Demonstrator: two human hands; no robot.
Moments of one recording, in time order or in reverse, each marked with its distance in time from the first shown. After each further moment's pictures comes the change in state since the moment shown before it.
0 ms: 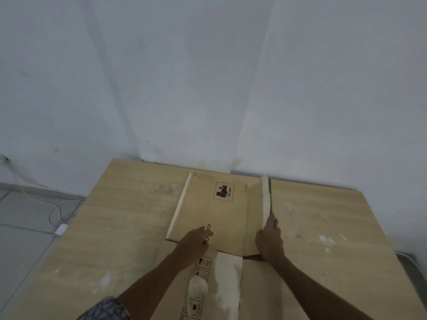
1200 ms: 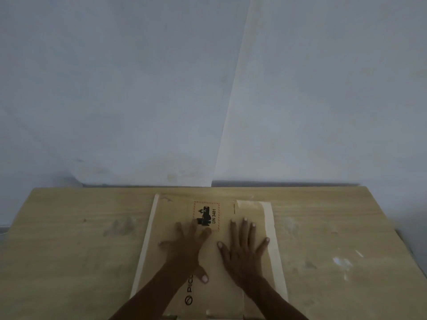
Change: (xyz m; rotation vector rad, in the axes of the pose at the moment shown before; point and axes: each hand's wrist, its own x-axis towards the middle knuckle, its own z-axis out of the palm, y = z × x) left_hand 0.188 -0.001 0.000 0.556 -0.277 -0.023; right_hand 0.122 0.005 0.105 -0.541 0.008 -0.183
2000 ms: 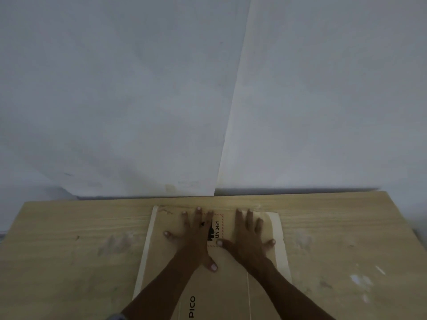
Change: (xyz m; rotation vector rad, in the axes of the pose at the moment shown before) left_hand 0.063 0.003 -0.040 -0.167 -0.077 -0.081; right_hand 0.078 -0.014 -0.054 0.287 -0.229 0.107
